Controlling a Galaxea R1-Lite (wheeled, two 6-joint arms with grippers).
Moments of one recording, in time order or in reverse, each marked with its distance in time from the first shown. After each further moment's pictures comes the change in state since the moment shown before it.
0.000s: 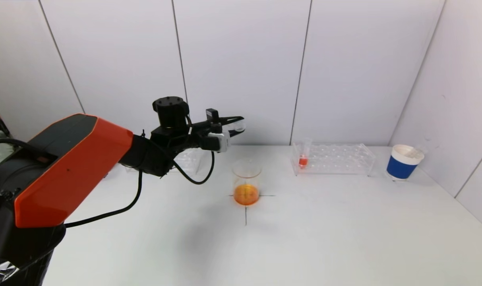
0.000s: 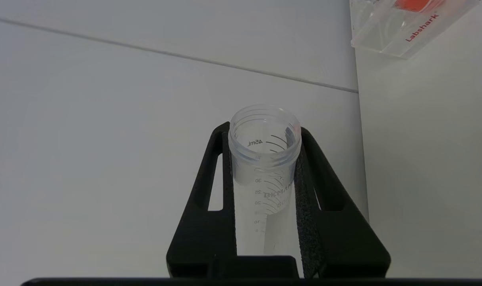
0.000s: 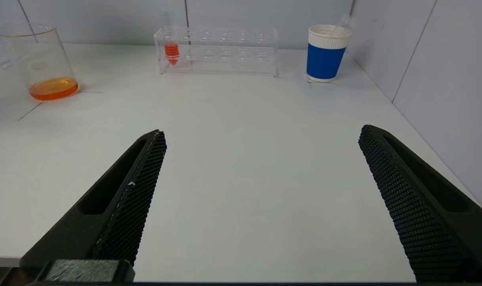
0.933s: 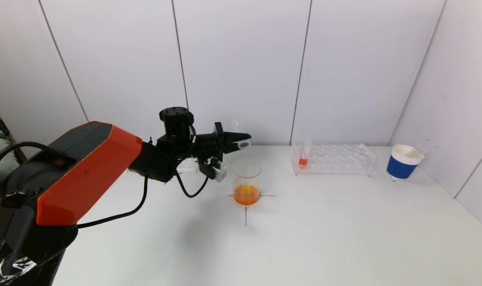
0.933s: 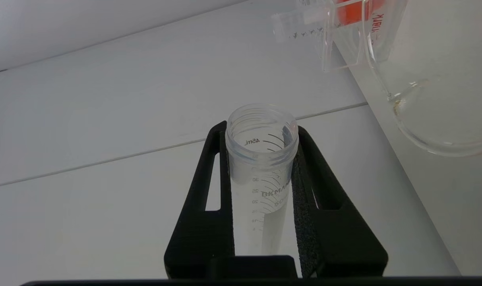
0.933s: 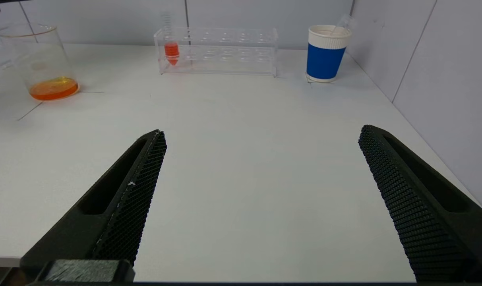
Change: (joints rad) left arm 0.000 0.064 -0.008 0.016 -0.228 0.522; right arm 0.000 0.000 0.000 0.000 0.000 0.000
